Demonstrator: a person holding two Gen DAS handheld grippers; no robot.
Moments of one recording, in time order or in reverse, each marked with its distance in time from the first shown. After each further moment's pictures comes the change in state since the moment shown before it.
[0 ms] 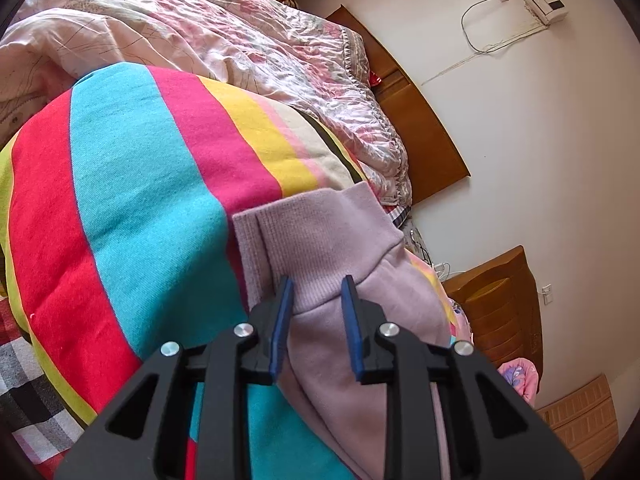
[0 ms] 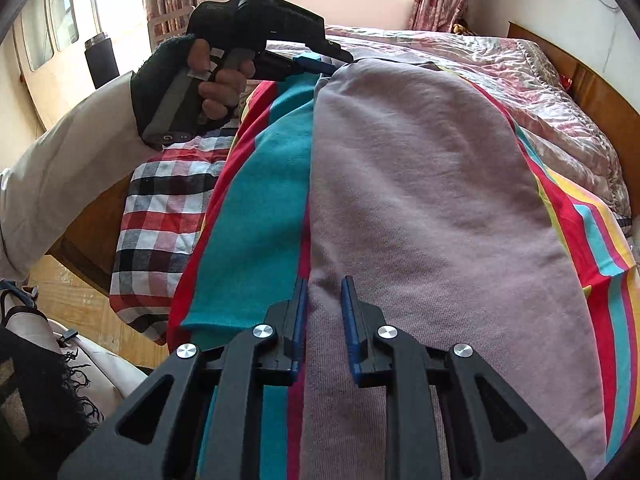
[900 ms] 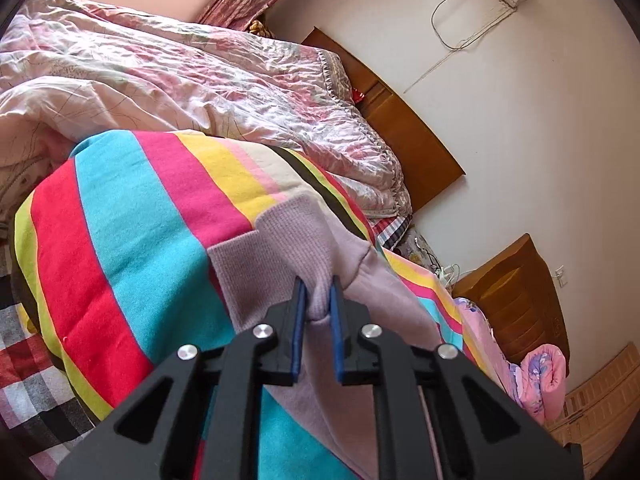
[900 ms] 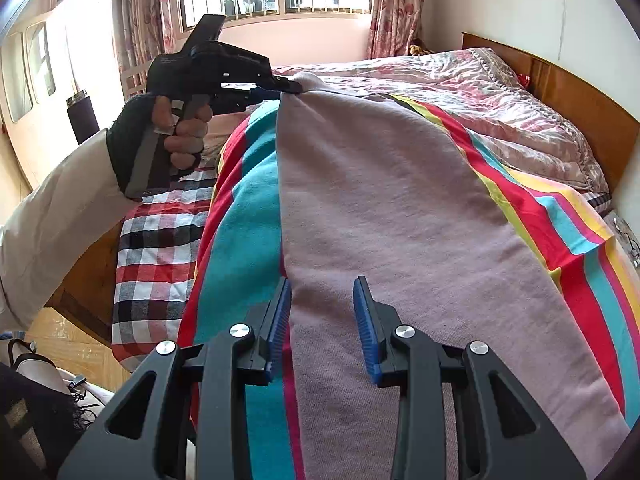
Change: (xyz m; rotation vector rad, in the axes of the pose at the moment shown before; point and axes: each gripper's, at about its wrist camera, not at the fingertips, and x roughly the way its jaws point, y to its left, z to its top) left arm -0.032 -0.033 -0.006 0.136 -0.089 0.054; right arm -0.029 -0.008 -0.004 0.126 -0.131 -0.058
